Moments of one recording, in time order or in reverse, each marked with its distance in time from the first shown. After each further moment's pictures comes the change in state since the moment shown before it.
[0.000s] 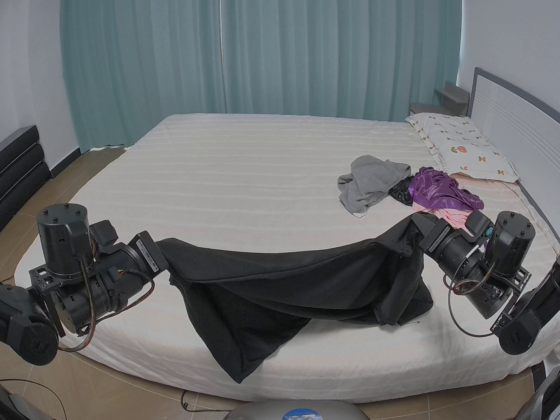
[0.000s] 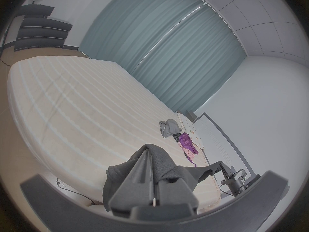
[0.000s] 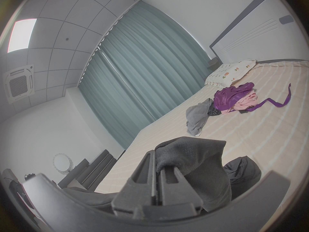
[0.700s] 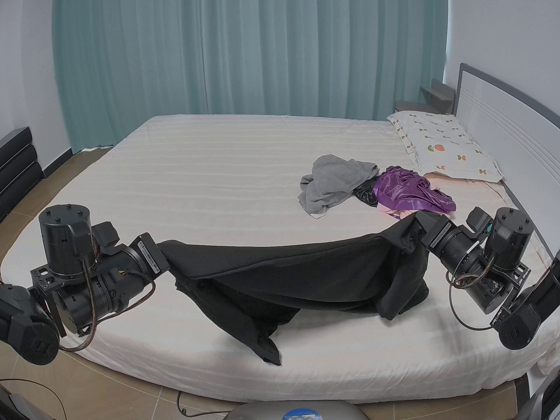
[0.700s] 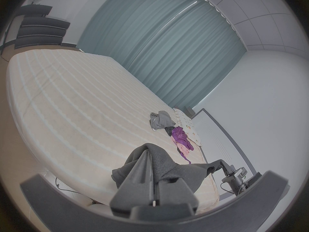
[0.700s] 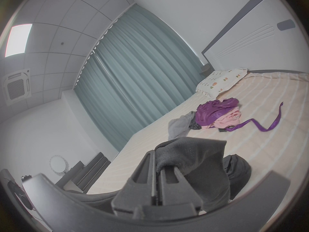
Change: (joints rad) left arm 0.000 0.006 -0.001 0.011 0.000 0.001; right arm -0.028 0.007 -0.023 0.030 -0.011 -0.010
